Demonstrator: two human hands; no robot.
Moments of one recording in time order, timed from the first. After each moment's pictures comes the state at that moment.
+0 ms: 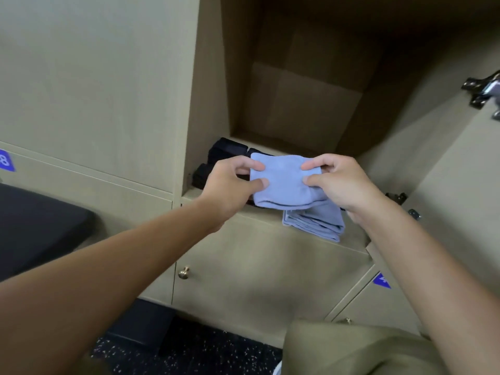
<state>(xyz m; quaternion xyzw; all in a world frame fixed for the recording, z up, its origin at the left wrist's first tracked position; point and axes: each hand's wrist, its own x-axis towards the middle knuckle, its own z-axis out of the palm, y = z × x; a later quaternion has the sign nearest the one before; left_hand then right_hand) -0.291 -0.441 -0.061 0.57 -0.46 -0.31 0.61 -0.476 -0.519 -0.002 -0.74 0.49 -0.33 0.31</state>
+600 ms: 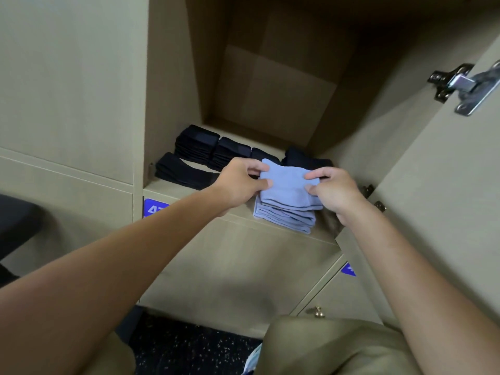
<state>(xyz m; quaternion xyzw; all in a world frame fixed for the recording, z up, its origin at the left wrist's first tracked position) -0.331 -0.514 -0.078 0.55 -0.52 -0.38 0.53 -0.527 -0.565 -0.030 -0.68 0.60 -0.33 0.27</state>
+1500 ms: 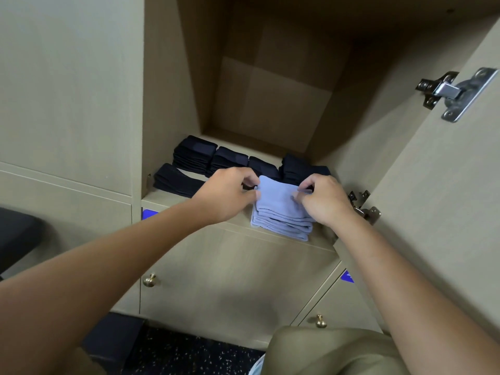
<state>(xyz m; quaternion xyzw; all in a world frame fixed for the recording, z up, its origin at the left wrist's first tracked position) -0.316 -0.491 -0.070 0.62 -0.66 -0.17 0.40 -0.522 -0.572 -0.040 -0.76 0.61 -0.23 0.08</state>
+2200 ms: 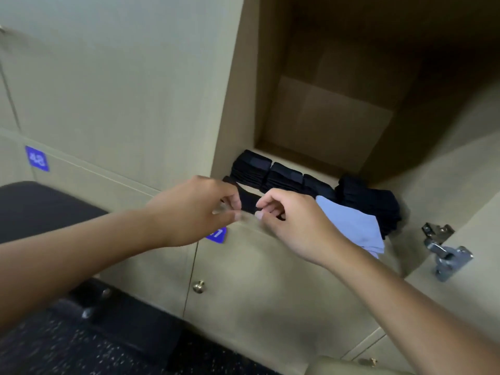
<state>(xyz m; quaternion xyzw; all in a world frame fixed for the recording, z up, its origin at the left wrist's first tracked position) -0.211 -0.386 -0.057 0.67 -0.68 -0.07 0.29 -0.404 -0.490 -0.045 -0.91 0.33 -0.19 0.16</state>
